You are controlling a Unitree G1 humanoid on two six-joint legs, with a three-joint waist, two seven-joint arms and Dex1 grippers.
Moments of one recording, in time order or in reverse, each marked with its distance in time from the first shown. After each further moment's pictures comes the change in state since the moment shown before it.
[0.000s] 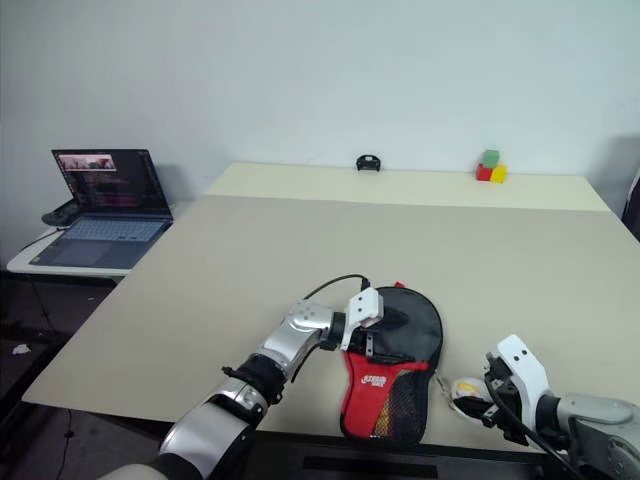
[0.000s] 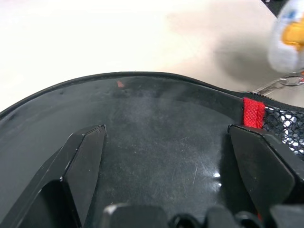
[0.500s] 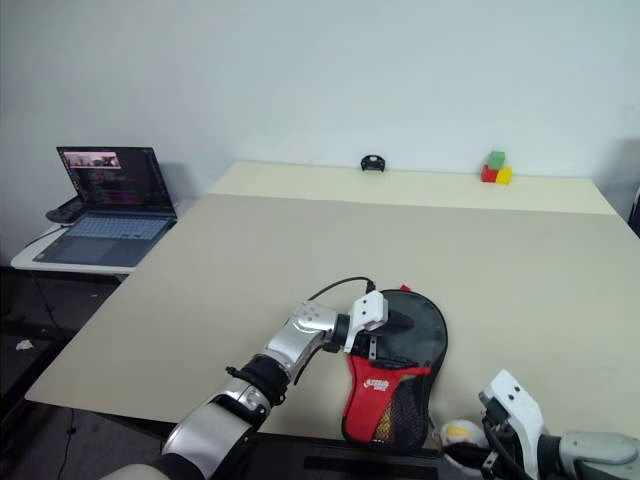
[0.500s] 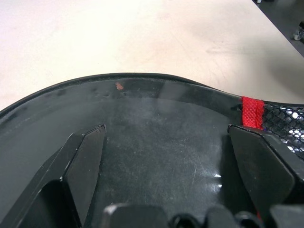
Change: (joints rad) left arm -0.002 -0.005 -0.013 0.004 0.003 -0.002 -0.015; right arm 0.222 -0.069 0.032 -0.096 0.110 -0.089 0.042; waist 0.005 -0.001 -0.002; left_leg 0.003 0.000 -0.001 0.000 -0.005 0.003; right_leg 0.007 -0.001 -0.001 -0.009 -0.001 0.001
